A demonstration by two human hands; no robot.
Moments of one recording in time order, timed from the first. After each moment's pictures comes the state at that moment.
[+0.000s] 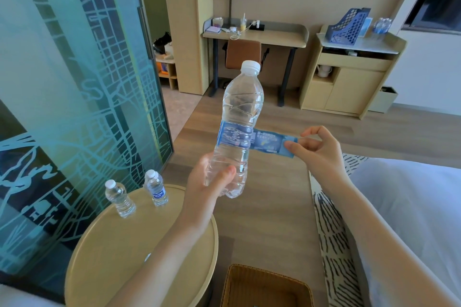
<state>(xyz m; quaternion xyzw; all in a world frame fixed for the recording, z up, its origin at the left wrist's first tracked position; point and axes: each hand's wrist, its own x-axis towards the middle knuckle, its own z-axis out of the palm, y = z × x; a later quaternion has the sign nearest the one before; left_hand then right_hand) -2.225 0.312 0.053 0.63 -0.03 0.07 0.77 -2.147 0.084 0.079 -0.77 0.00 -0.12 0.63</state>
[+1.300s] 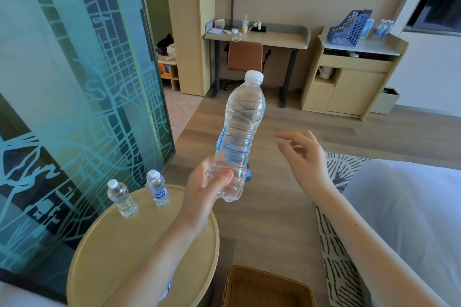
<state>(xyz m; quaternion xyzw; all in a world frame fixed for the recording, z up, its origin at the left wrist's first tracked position) -2.228 0.319 0.051 0.62 -0.03 0.04 0.78 -2.157 0.109 0.074 -0.83 -0.08 -0.18 0.52</state>
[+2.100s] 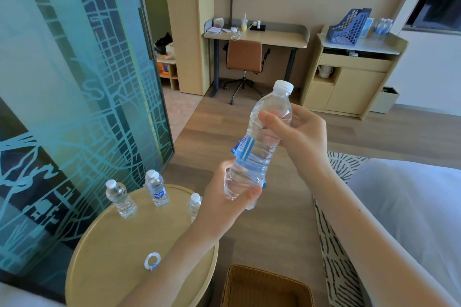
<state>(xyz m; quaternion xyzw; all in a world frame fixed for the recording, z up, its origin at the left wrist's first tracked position) -2.230 0.294 0.037 0.72 -0.06 0.03 0.69 -2.161 0.138 0.129 -0.71 -0.05 -0.14 0.69</state>
